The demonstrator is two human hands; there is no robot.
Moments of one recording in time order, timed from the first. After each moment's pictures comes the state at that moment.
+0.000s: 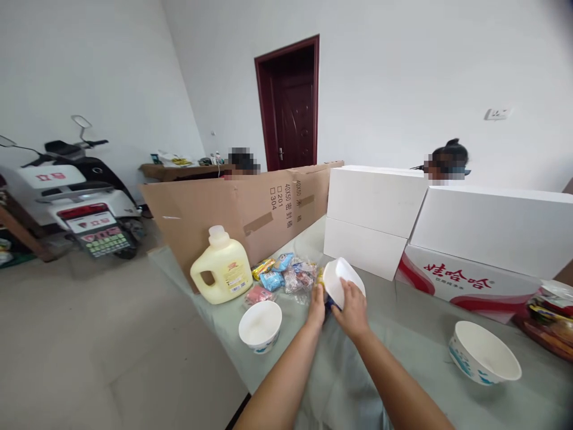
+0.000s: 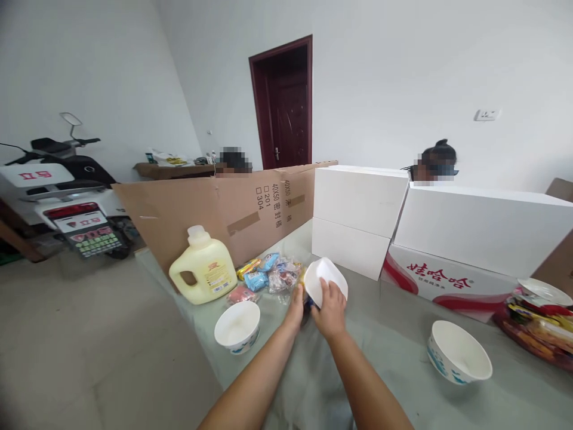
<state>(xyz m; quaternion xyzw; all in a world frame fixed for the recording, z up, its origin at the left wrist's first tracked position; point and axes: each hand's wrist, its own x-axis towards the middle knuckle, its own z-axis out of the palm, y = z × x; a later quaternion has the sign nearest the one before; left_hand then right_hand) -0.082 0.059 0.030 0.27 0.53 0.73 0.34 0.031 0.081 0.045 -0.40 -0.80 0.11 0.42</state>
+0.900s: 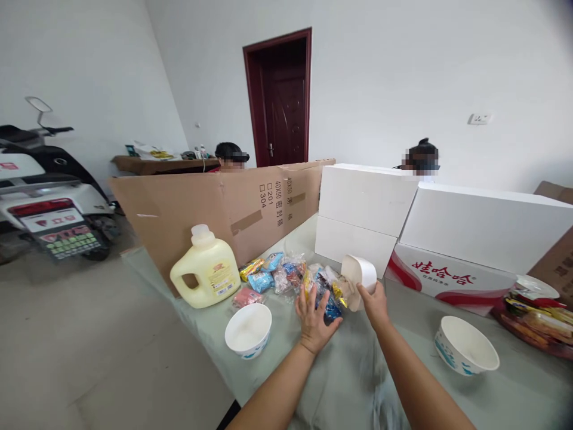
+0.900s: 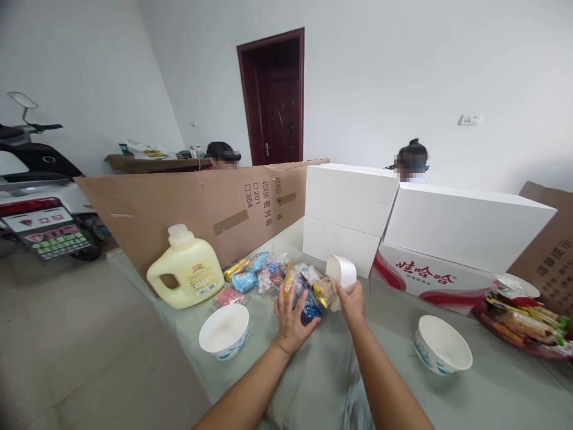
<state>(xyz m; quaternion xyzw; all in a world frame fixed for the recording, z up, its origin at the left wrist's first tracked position) -0.068 0.025 0.001 0.59 0.64 0.43 -0.26 0.091 0.129 0.067 -0.56 -0.63 0.25 0.47</state>
